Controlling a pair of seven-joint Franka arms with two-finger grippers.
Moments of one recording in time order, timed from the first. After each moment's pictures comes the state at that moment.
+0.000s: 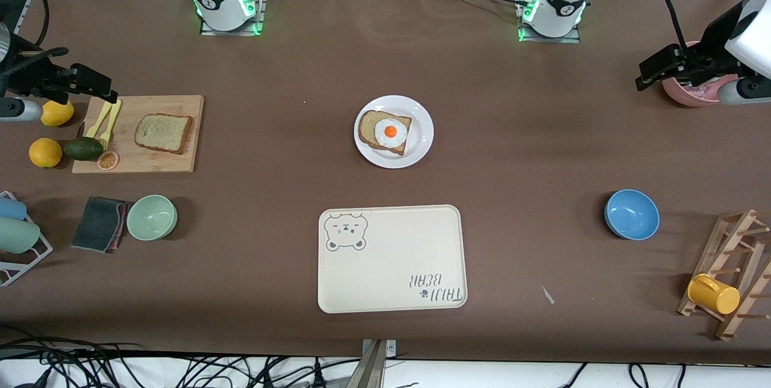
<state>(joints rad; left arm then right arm) 0.02 0.09 -0.12 -1.35 -0.05 1.33 -0.23 -0.04 0.04 0.02 -1.57 0.05 1.52 -0.02</state>
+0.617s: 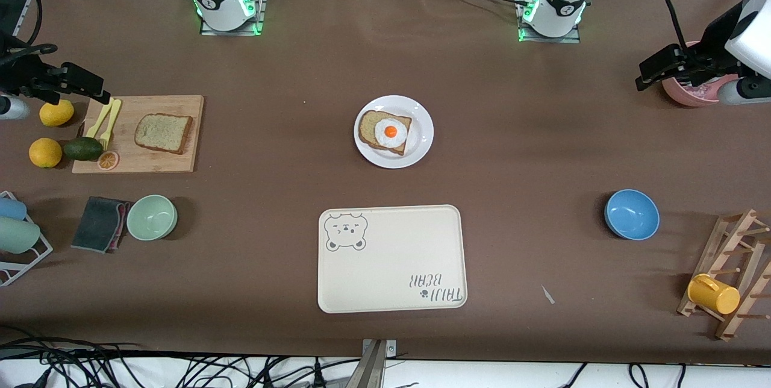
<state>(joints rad) 0.02 0.09 -0.12 -1.35 -0.05 1.33 -0.23 -0.04 0.05 0.02 -1.55 0.05 1.52 -0.02</state>
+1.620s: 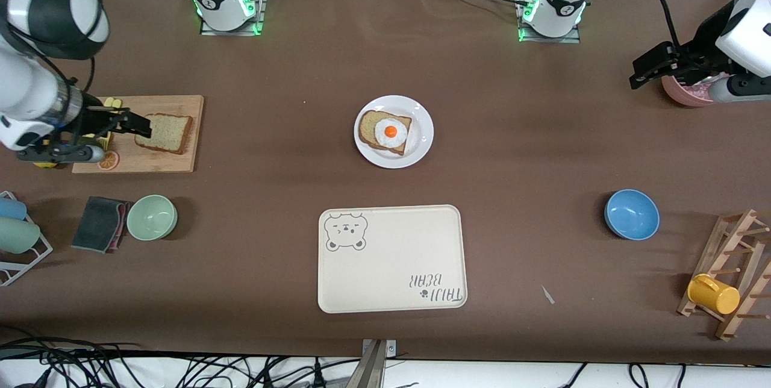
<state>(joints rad) 0.02 0.09 -0.14 -1.35 -0.05 1.33 -0.23 -0.03 0.09 0.04 -1.90 -0.02 1.88 0.00</state>
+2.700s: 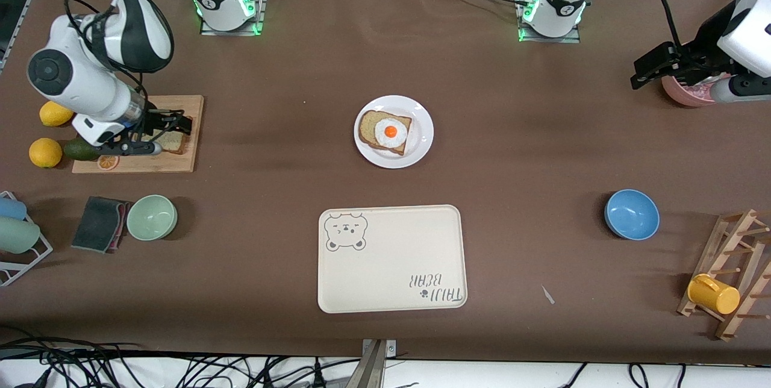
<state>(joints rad) 0.02 0.09 -0.13 -1.35 -0.05 1.33 -0.23 -0.03 0.08 0.04 -2.28 -0.05 2.21 0.00</state>
